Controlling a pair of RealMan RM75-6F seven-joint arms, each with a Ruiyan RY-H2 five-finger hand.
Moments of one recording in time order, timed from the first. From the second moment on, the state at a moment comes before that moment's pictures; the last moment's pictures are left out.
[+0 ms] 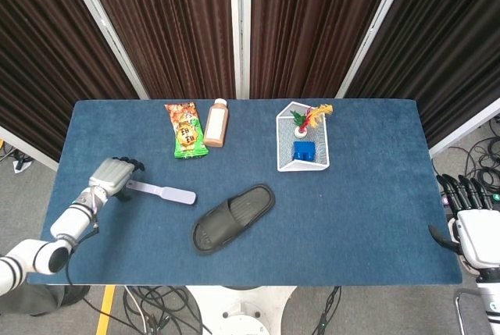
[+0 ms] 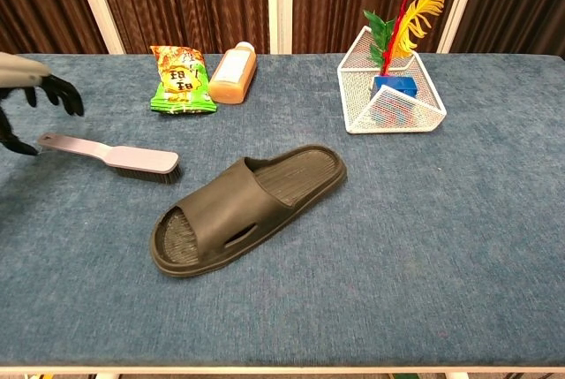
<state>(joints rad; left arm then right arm) -0.71 -1.33 -0.13 -1.28 1.10 0.56 0.23 0.10 -0.97 0.07 -1.67 -1.52 1.45 0.01</state>
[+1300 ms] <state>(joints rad) -0.87 -1.41 0.03 -1.28 0.83 0.52 0.36 0.09 -0.99 0.06 -1.64 -1.49 1.43 0.04</state>
